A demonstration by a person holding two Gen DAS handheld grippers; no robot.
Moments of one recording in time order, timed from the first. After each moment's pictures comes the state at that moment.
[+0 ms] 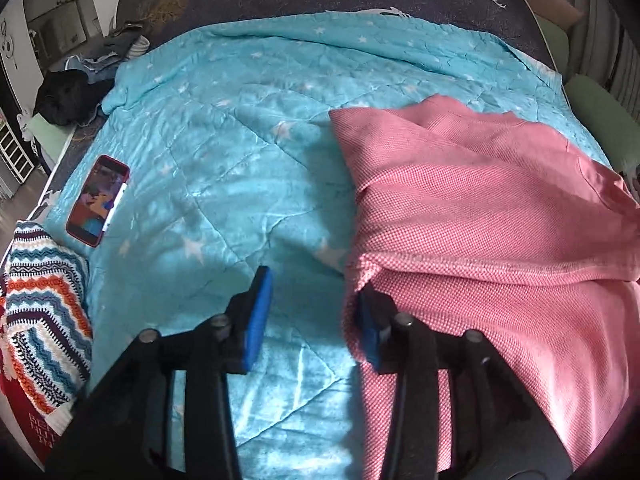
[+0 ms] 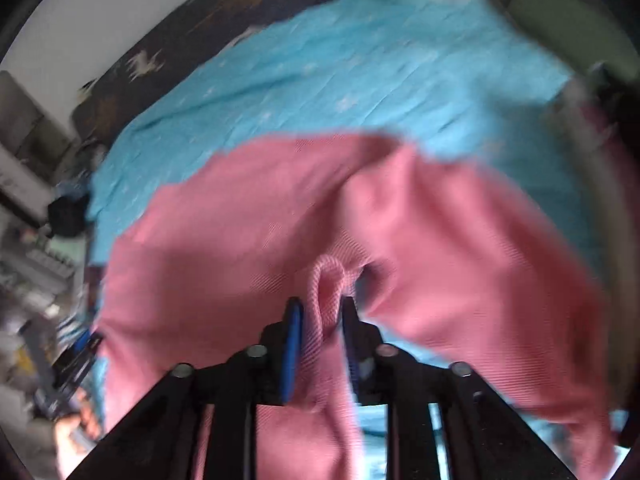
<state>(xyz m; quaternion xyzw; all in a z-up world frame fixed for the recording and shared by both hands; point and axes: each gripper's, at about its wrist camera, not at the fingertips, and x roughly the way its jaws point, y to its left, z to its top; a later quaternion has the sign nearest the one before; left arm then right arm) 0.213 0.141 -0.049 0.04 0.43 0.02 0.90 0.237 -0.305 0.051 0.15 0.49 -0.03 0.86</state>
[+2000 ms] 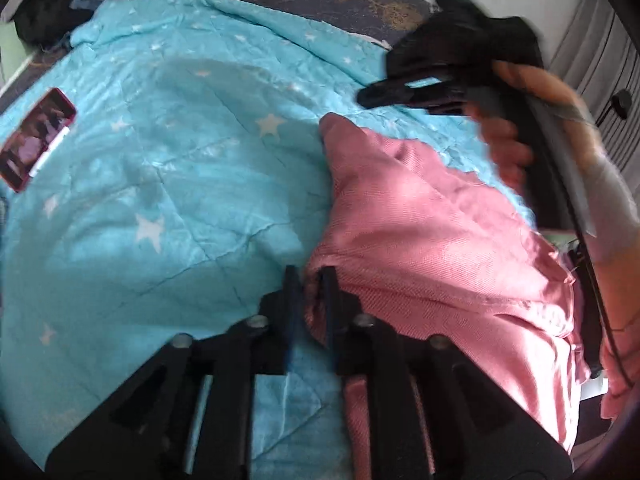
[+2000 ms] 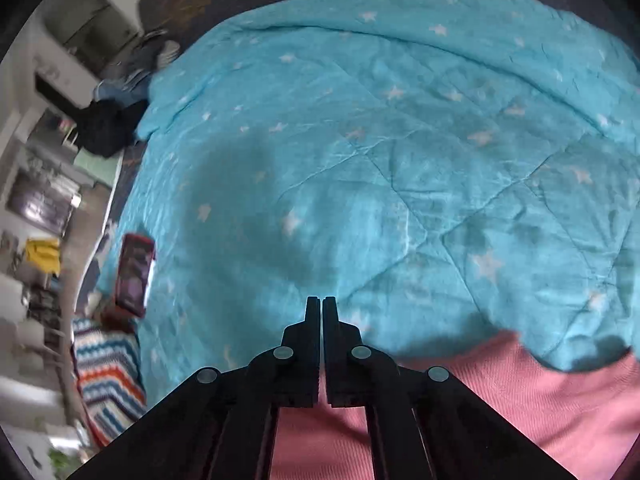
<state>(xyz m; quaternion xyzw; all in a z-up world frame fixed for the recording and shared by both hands) 0.221 0.188 -0.061 -0.14 0.42 -0.08 0.89 0.480 0.019 0.025 0.04 0.58 0.20 0.79</state>
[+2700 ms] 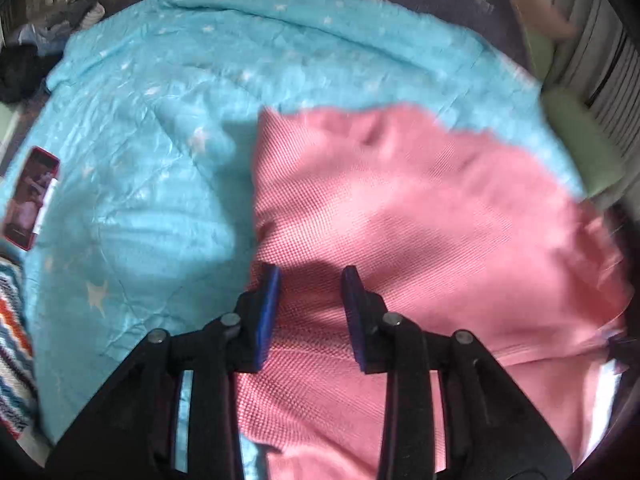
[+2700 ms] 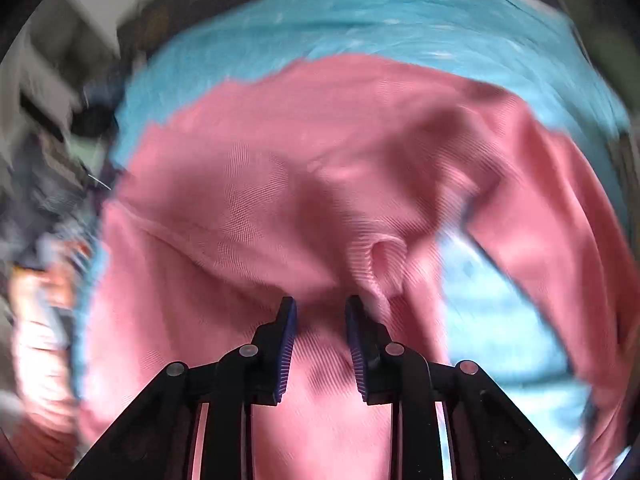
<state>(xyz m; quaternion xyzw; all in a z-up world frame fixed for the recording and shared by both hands) 0.277 0.118 -0.057 -0.01 0.47 -0.05 0.88 0.187 -0.280 0.029 0.15 0.54 0.11 0.82</state>
